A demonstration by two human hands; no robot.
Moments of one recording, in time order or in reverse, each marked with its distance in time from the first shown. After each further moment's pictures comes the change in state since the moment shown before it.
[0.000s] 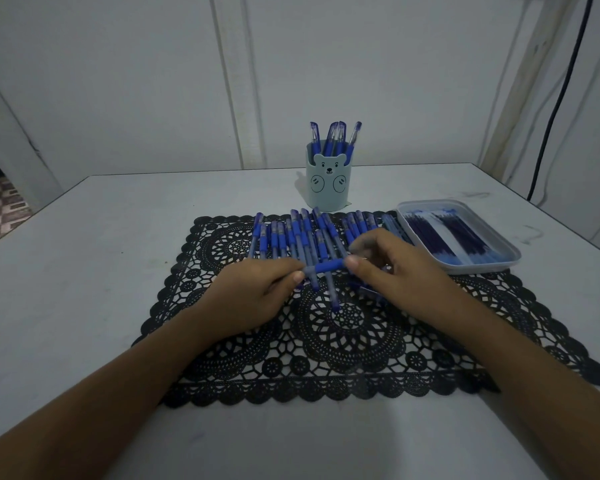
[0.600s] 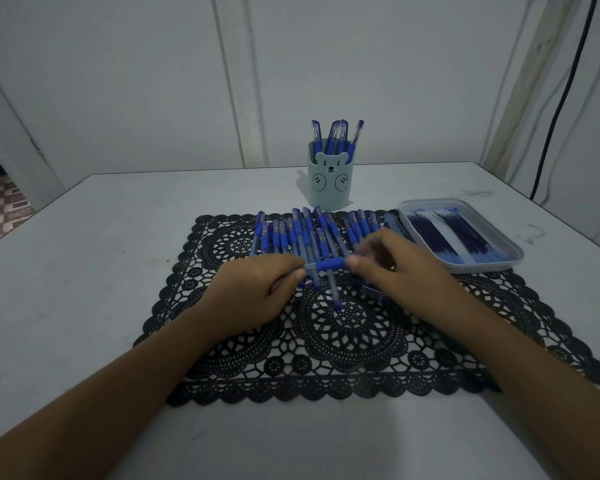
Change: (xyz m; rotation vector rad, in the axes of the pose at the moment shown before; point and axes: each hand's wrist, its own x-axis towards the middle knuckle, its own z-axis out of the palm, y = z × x) left_hand -0.001 0.002 0.000 0.082 0.095 0.047; right_hand 0.001 0.001 0.000 -0.042 0.006 0.032
